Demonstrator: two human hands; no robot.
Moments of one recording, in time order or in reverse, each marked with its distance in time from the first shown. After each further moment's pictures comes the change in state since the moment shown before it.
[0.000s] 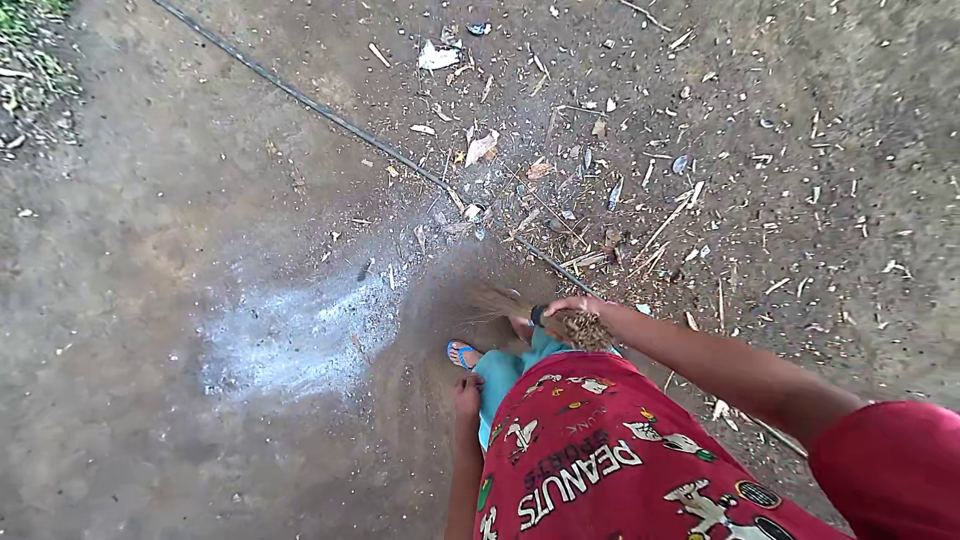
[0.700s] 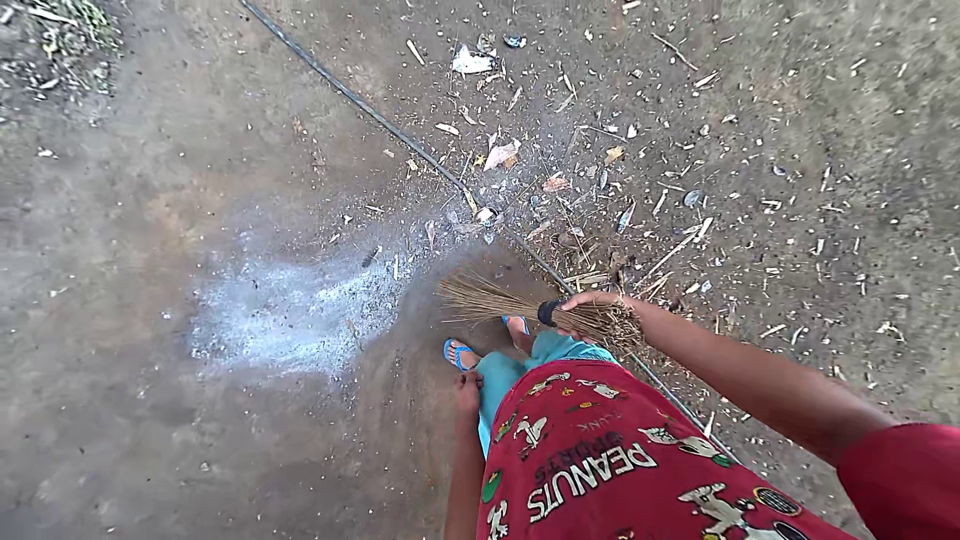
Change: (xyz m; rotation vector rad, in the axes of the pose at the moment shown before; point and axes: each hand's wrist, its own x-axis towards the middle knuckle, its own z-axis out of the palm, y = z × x) left_hand -0.006 -0.003 0.023 -0.156 0.069 -0.006; right_hand -0.025 -0.030 -0.024 -0.122 -0.319 0.053
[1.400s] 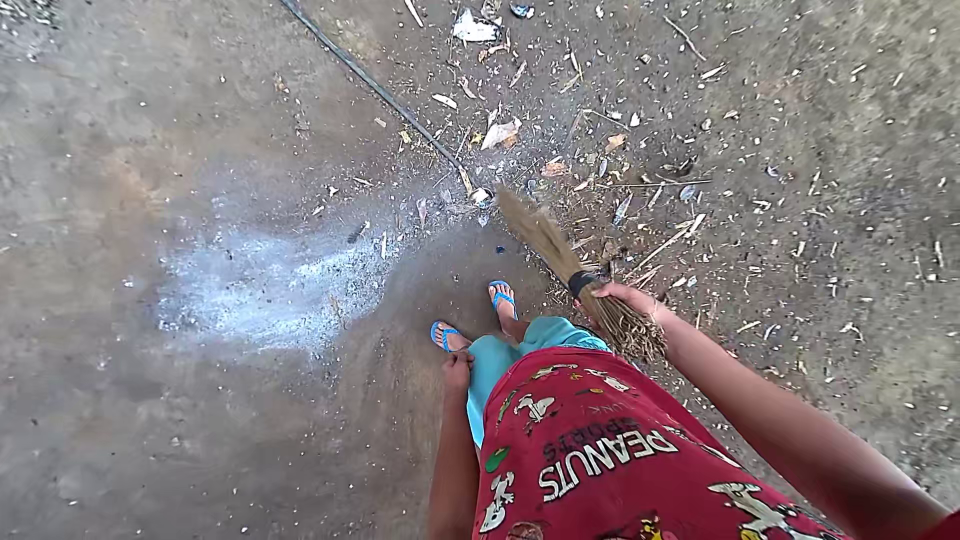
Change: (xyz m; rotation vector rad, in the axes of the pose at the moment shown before) left_hand 0.013 0.002 0.005 0.025 -0.037 -0.024; right_hand -0.045 0.020 0.037 0.112 0.654 -0.228
